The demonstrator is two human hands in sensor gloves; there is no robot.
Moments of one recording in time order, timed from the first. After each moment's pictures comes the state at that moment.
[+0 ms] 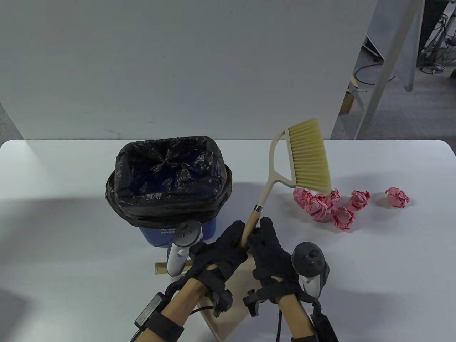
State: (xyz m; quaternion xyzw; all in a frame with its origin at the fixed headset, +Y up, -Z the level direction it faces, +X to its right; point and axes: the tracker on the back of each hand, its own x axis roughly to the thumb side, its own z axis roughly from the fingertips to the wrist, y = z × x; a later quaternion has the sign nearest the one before) left_hand -0.091 -0.694 -0.358 -0.24 -0.20 0.65 0.70; right_hand 0.110 -0.692 -0.333 0.07 -0.06 0.81 0.58
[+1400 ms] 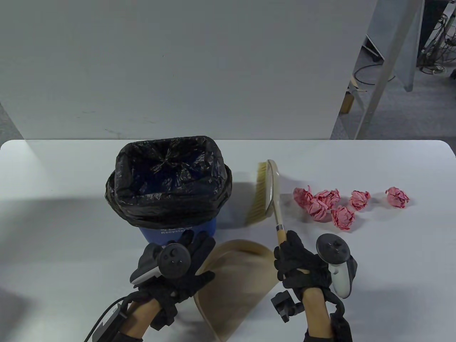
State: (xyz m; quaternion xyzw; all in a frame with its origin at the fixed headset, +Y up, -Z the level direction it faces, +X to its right) left_hand -0.169 -0.690 -0.335 -0.12 -0.26 0.16 0.95; right_hand 0.175 -0.683 -0.326 -0.09 0.08 0.81 0.57
